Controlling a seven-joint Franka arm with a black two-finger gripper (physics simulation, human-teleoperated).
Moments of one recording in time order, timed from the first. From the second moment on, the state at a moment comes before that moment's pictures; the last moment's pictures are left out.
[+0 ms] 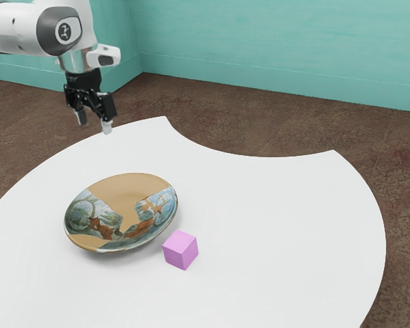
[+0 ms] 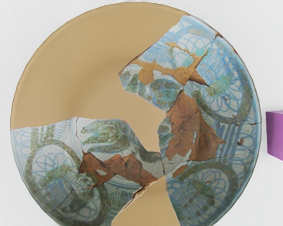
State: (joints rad) arm 0.08 0.13 0.06 -1.57 0.01 1.63 0.28
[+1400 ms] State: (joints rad) arm -0.04 0.22 -0.15 -2.09 0.04 2.26 1.20
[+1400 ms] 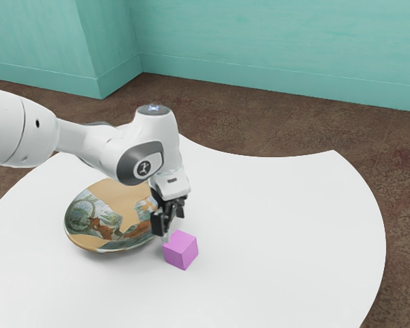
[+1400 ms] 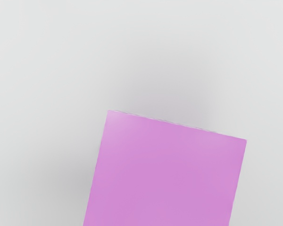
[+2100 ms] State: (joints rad) arm -0.08 0.34 -0.17 -2.10 0.10 2.37 1.31
